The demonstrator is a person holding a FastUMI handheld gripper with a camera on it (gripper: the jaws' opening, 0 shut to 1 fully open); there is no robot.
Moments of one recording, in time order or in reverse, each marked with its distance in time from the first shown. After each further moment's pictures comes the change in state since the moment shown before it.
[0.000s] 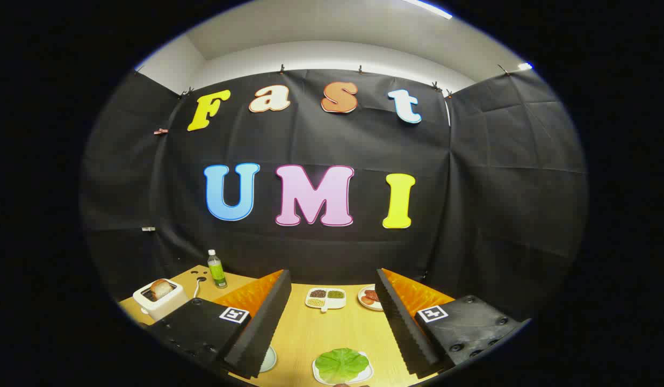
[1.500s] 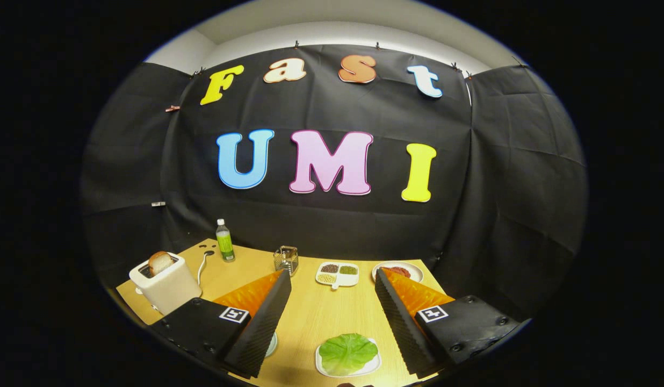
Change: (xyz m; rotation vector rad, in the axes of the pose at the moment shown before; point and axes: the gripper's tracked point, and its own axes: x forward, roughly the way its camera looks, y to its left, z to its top) arm 0.021 0.011 -0.081 -0.023 0.168 0.076
